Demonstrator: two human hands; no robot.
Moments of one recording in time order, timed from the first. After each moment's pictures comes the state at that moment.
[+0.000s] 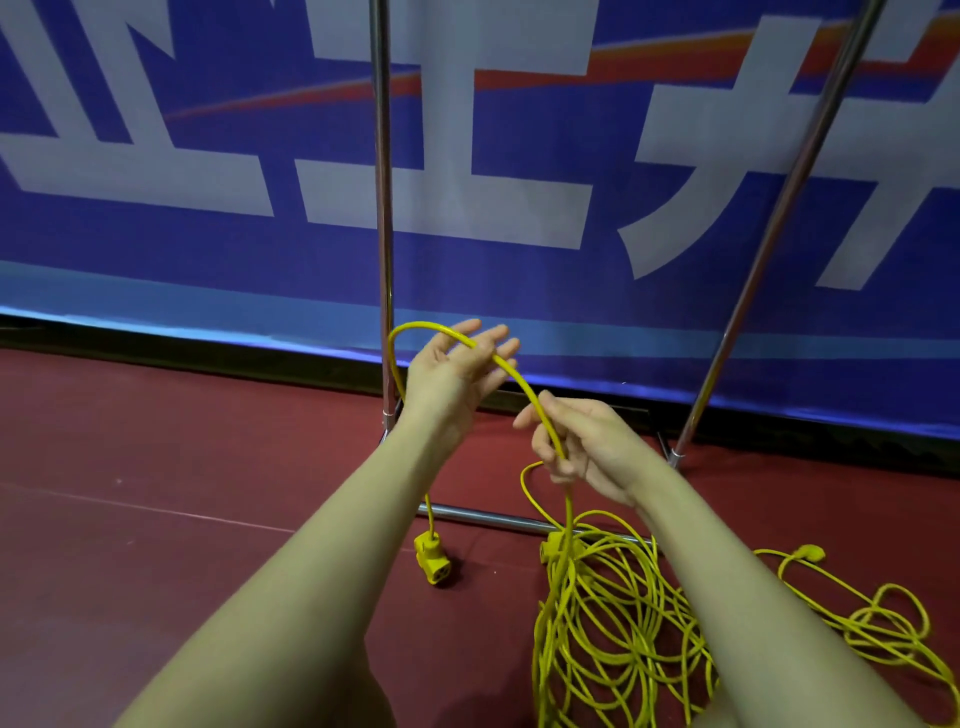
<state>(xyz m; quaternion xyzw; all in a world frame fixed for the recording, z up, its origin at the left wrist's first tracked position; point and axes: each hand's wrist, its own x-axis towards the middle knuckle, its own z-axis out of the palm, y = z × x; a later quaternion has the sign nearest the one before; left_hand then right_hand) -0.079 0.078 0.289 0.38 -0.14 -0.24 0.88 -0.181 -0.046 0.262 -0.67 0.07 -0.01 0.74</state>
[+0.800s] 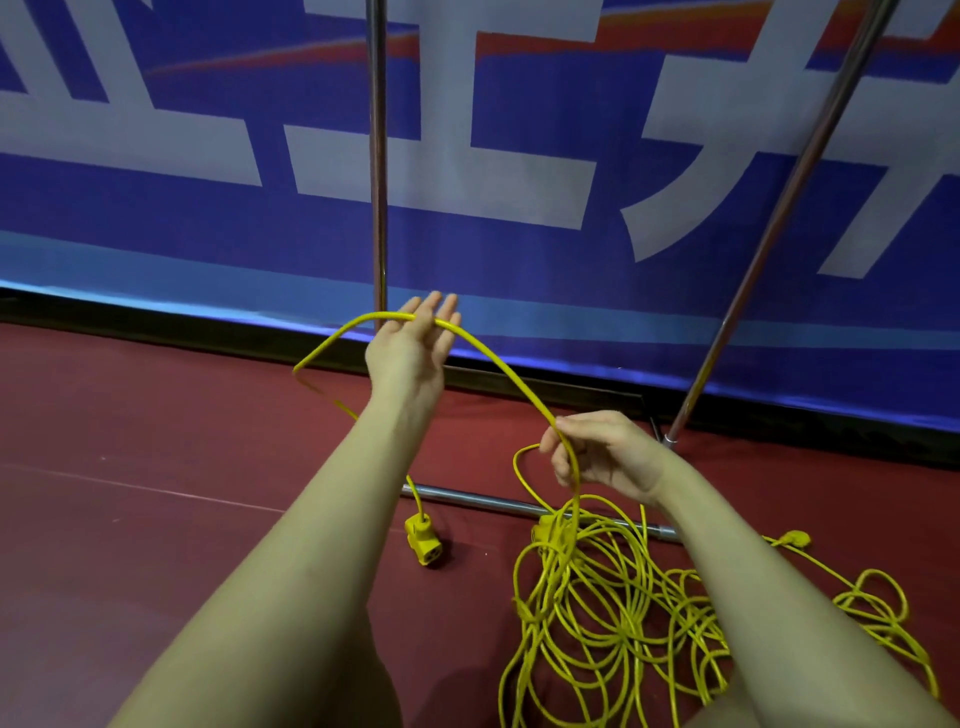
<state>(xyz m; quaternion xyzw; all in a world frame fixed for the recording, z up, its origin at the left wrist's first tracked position) -0.048 0.080 0.281 0.30 0.00 -0.17 0.94 -0.193 -0.071 0.245 -0.70 0.12 0.05 0.70</state>
